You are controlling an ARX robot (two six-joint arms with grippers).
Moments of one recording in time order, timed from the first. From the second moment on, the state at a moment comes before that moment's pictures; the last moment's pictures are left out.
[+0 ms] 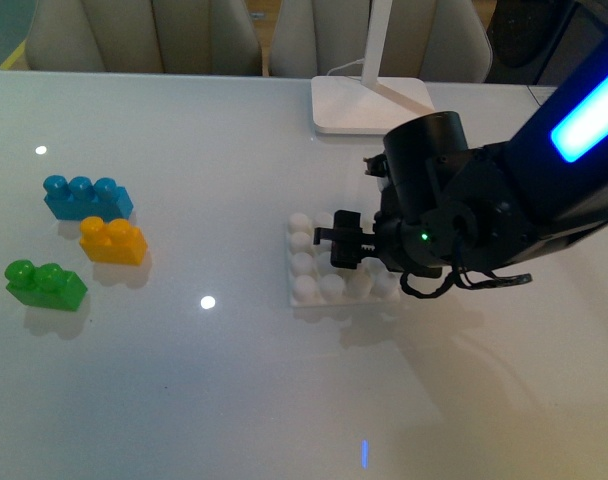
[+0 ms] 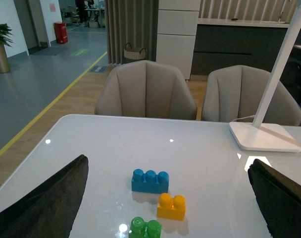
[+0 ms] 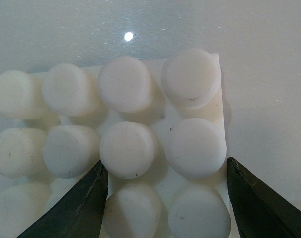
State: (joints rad) left arm 0.00 0.01 0.01 0.00 0.00 0.00; right arm 0.42 2.52 1.27 0.33 0.03 0.37
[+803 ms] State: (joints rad) left arm 0.00 0.01 0.01 0.00 0.00 -0.01; right arm 0.58 2.59 1.55 0.06 0.02 0.52
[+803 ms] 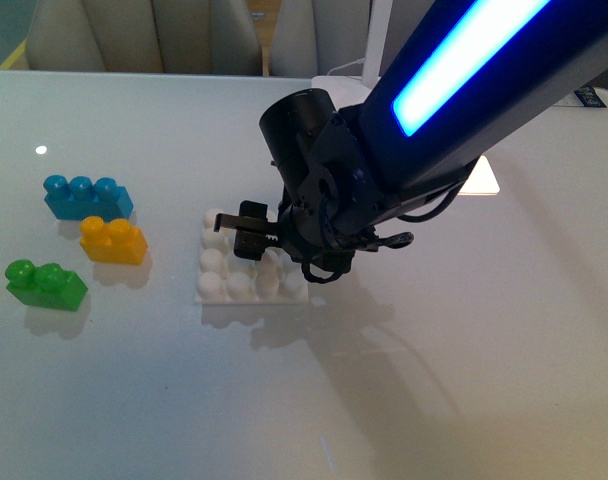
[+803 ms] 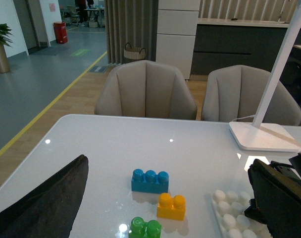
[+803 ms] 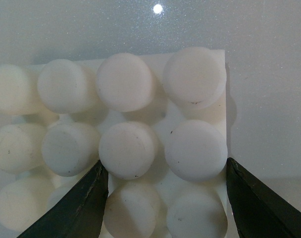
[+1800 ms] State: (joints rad) left arm 0.00 0.01 0.01 0.00 0.00 0.00; right arm 0.64 2.71 1.88 -0.21 -0.01 0.52
